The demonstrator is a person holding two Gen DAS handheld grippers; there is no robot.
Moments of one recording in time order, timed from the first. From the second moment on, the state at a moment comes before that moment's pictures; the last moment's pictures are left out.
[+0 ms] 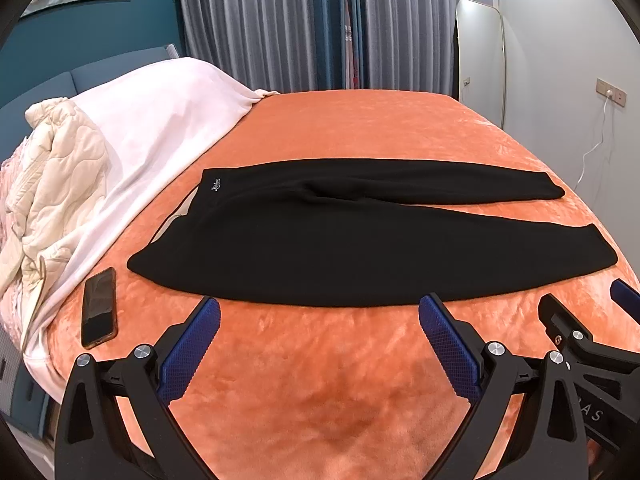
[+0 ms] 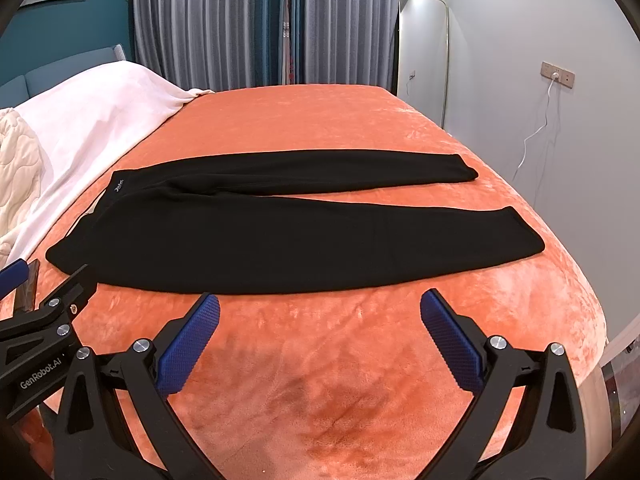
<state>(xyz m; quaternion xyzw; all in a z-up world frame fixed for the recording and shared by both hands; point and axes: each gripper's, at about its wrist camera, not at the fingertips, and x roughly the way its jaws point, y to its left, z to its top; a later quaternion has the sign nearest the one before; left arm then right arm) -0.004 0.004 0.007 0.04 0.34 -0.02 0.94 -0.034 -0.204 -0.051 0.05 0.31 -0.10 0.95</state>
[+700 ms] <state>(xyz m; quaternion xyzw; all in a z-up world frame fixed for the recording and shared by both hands) -0.002 0.005 0.012 0.04 0.34 -0.01 0.94 -0.035 -0.199 -0.046 0.04 0.30 -0.09 0.95</state>
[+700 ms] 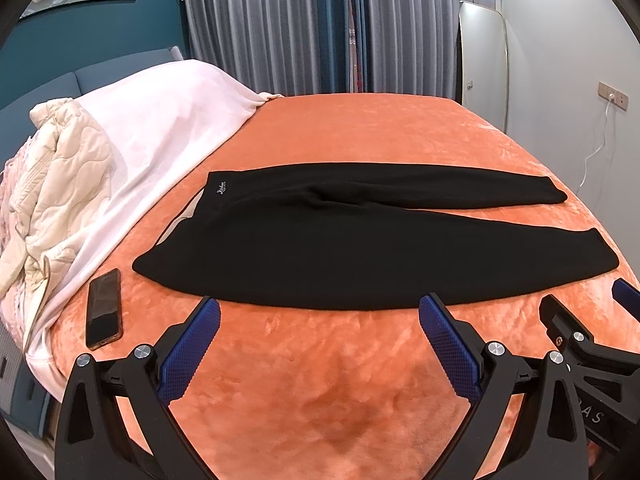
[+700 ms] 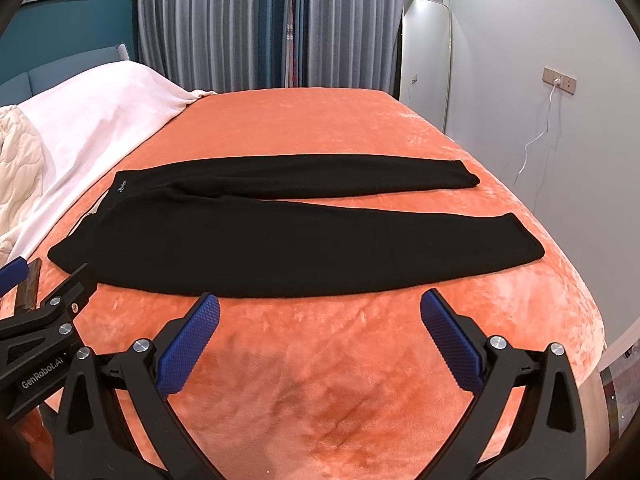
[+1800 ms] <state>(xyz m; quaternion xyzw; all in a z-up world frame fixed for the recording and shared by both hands) -0.002 0.005 0.009 0.04 0.34 -0.01 0.94 -0.037 -0.198 -0.047 0.05 0.30 -0.09 0.95</state>
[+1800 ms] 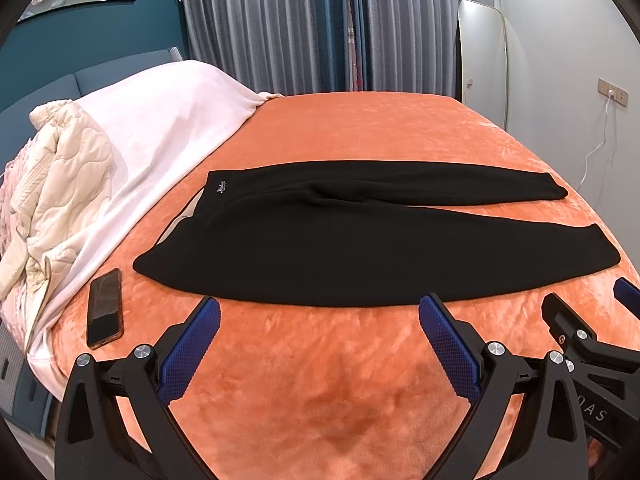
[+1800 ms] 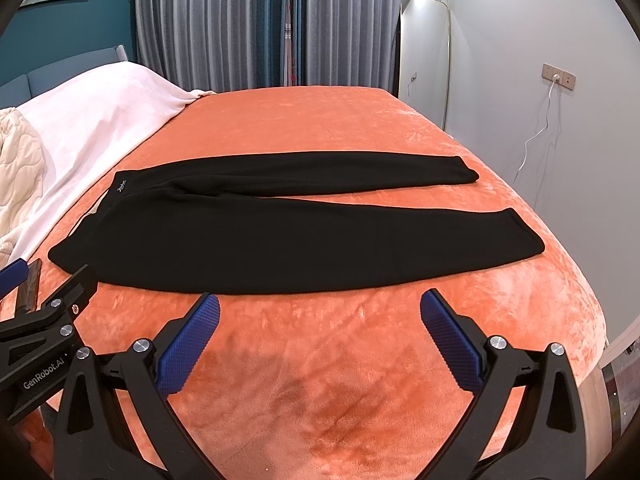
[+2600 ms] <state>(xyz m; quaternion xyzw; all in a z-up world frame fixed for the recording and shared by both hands) 0.004 0.008 -0.002 0.04 0.35 -0.02 0.93 -0.026 -0.205 -0.059 0.05 0.32 -0.09 0.94</state>
